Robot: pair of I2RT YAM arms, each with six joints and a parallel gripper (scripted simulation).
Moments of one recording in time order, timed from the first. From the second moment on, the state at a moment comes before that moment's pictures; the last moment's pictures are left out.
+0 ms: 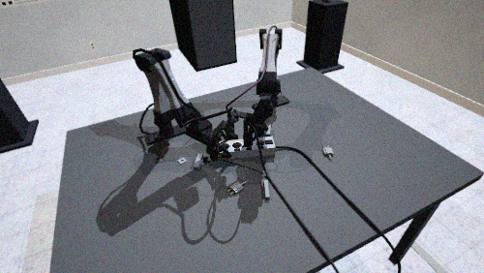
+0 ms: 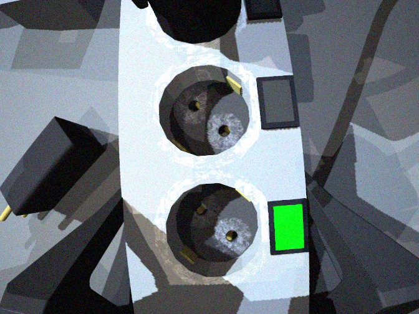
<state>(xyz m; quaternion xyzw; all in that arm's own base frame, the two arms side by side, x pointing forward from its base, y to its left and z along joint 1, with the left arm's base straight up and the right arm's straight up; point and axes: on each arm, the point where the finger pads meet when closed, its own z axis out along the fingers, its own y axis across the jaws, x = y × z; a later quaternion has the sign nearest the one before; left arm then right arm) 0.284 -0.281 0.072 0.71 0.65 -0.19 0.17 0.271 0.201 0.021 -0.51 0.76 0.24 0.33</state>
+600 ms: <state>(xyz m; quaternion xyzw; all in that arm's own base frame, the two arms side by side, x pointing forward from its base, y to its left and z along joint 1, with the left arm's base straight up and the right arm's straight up) 0.278 -0.273 0.073 0.70 0.65 -0.20 0.20 0.268 0.206 0.021 -0.51 0.76 0.24 0.33</state>
